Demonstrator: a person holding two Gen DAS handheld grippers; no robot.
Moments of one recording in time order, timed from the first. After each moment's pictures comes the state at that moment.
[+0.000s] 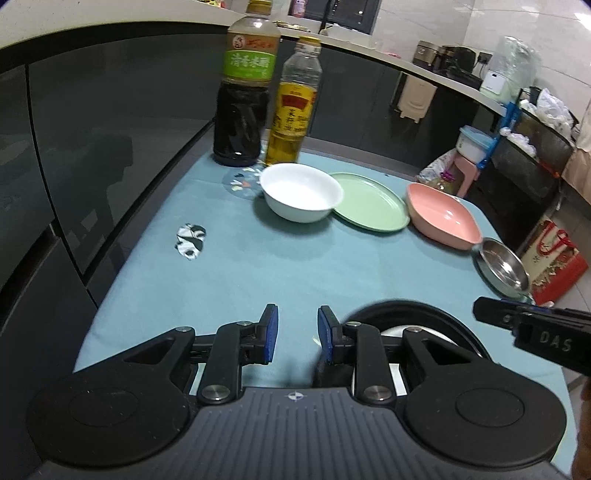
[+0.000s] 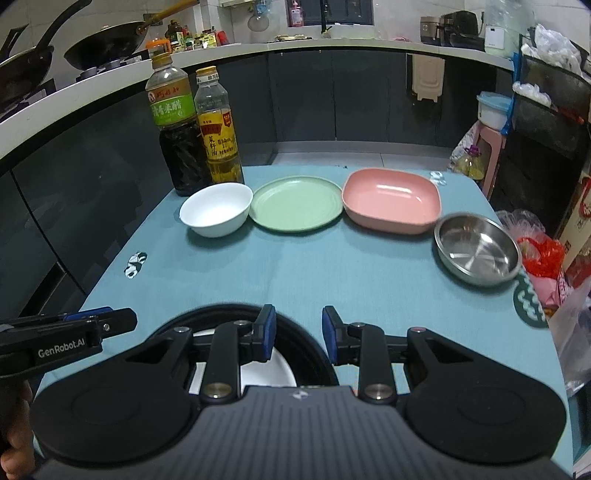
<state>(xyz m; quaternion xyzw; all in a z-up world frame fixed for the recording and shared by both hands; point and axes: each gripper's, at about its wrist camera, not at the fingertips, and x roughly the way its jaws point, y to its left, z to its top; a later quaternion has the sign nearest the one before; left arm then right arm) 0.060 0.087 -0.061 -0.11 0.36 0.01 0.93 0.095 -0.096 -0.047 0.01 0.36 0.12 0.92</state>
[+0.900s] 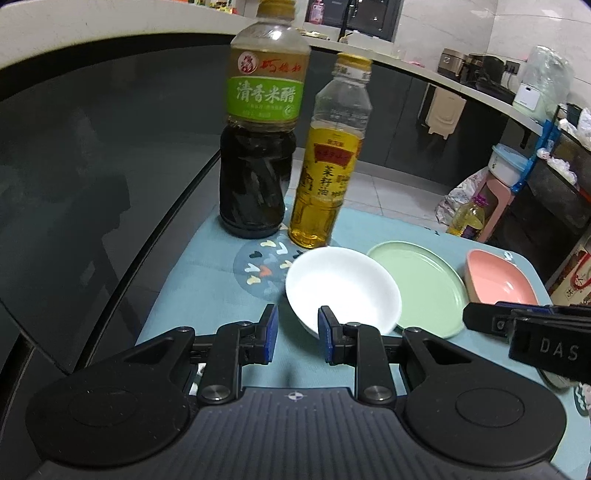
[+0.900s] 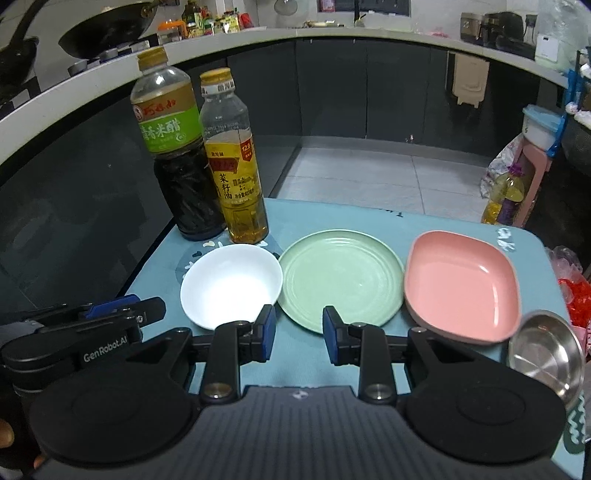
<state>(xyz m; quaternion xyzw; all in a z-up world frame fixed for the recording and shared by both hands) 0.198 0.123 -0.056 -0.10 0.35 0.04 0.93 0.225 -0.038 -0.034 -0.01 0.39 0.15 0.91</state>
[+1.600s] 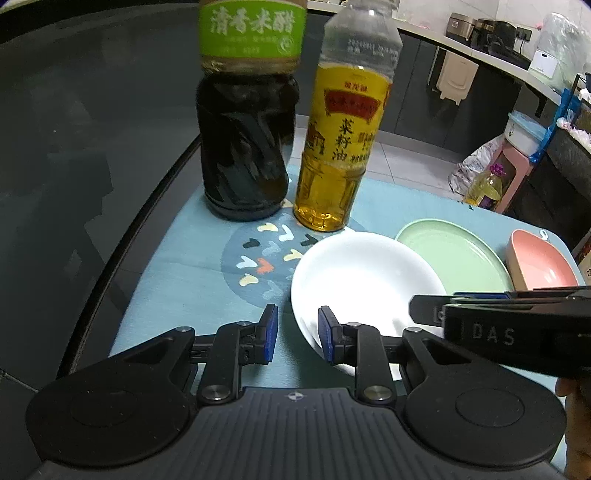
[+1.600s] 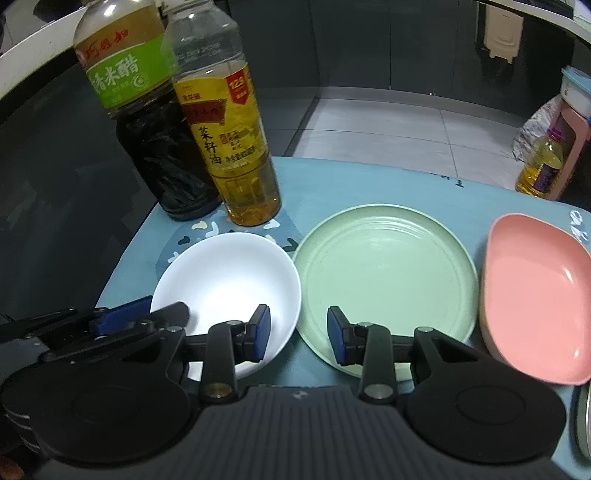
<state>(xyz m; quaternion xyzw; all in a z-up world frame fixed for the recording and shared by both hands) 0.258 0.123 -0.098 -0.08 0.40 0.04 0.91 0.301 -0.009 -0.085 0.00 0.47 0.18 0.87</state>
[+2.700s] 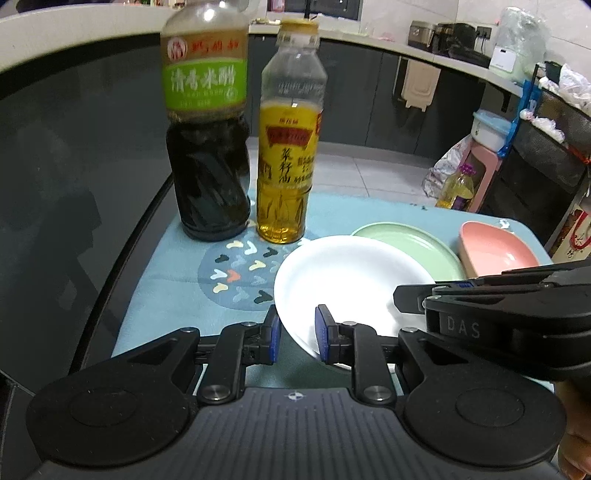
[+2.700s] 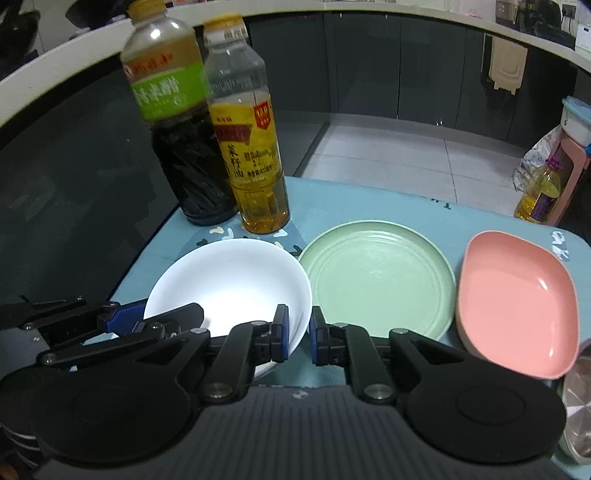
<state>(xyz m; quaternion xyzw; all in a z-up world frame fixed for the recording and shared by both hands) 0.220 0.097 -0.066 -0.04 0.36 0.00 0.93 0.267 -0.021 -0.064 -0.02 0.42 0.20 0.89</state>
